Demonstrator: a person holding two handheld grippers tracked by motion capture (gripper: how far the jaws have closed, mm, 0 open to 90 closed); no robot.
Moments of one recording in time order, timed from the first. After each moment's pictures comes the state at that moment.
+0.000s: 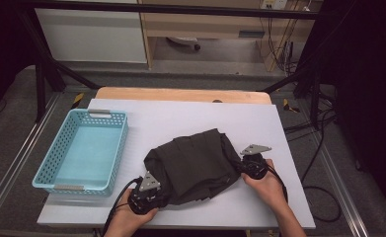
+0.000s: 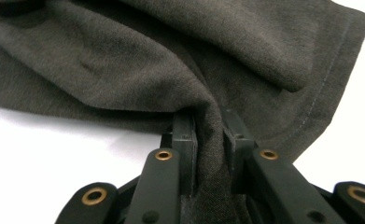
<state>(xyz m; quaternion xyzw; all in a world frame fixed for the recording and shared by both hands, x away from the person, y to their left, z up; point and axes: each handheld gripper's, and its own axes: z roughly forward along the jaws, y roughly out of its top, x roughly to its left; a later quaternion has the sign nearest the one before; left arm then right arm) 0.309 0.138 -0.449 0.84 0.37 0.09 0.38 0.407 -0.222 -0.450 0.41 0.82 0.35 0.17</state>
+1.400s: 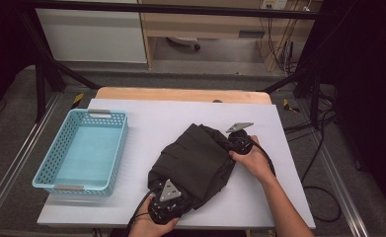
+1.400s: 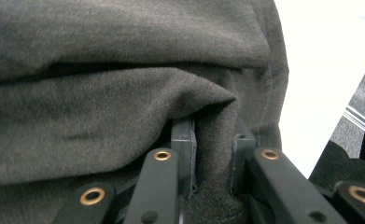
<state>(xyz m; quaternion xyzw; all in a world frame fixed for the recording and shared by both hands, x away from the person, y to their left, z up) 0.288 0.081 -0.449 0.84 0.34 0.08 0.41 0.487 -0.190 -0.441 0.37 0.85 0.34 0.17</state>
